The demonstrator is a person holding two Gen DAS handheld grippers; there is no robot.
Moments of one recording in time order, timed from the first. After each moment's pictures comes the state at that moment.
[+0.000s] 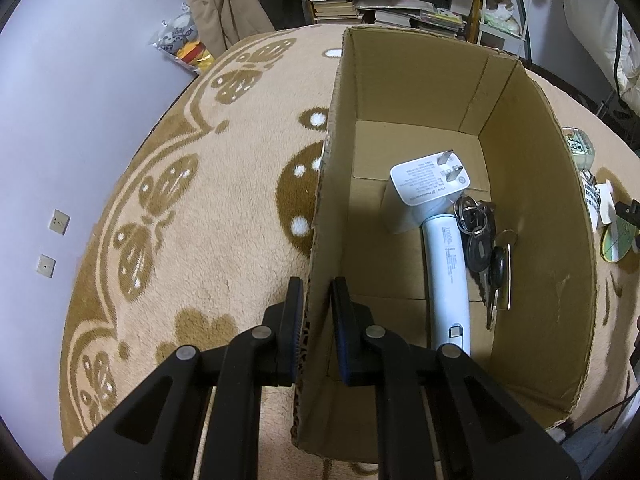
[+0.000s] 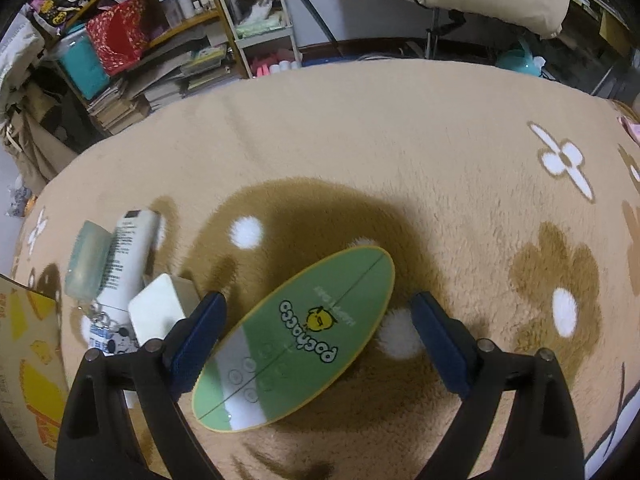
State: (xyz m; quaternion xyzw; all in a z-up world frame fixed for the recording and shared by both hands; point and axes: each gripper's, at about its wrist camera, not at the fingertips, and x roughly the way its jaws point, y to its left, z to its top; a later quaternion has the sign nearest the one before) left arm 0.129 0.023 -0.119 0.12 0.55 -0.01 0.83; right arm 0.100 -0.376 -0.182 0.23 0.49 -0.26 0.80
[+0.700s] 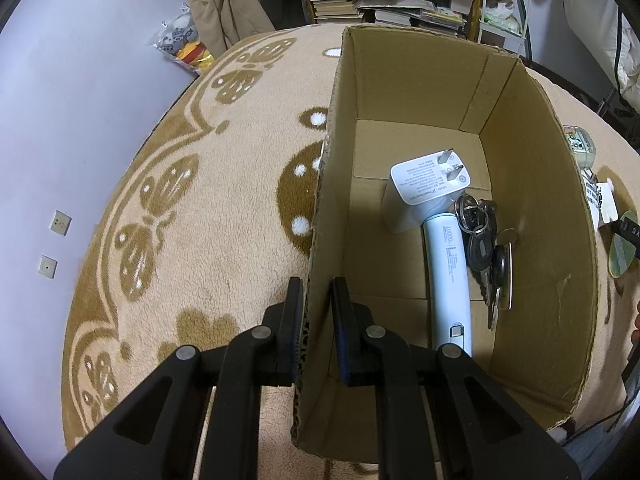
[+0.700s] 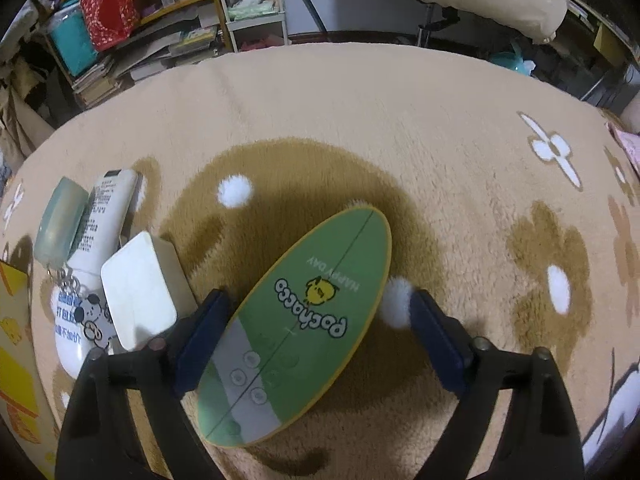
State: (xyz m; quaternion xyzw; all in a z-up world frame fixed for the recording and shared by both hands) left arm 0.129 0.023 -0.121 0.12 0.55 -0.01 0.82; right arm 0.096 -0.360 -0.194 0.19 0.52 -0.29 0.78
